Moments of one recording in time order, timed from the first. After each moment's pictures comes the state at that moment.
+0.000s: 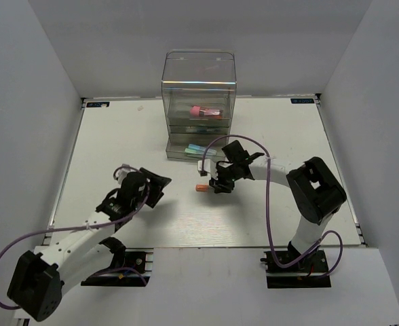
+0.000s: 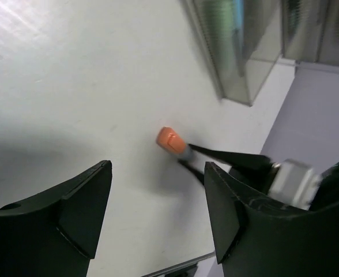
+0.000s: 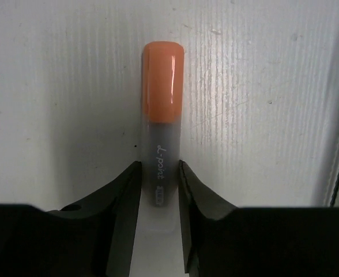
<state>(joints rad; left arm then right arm) -0.54 0.89 0.43 -0.16 -0.15 -1.39 0.64 1.76 0.98 -0.30 -0.56 -0.85</state>
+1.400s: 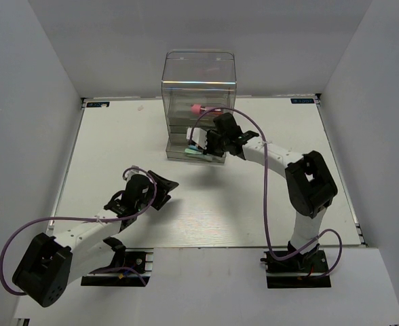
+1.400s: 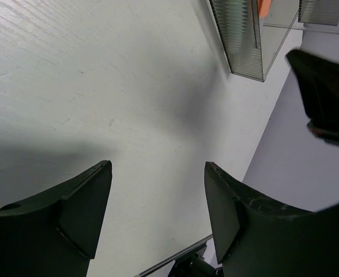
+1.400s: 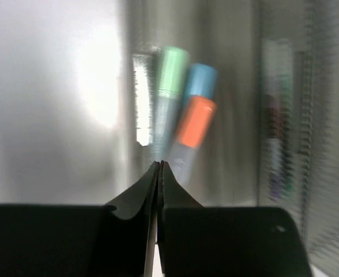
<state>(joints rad) -0.54 1.00 0.30 0.10 -0.02 -1.35 0.64 1.86 1.35 -0.23 -0.27 -0.86</state>
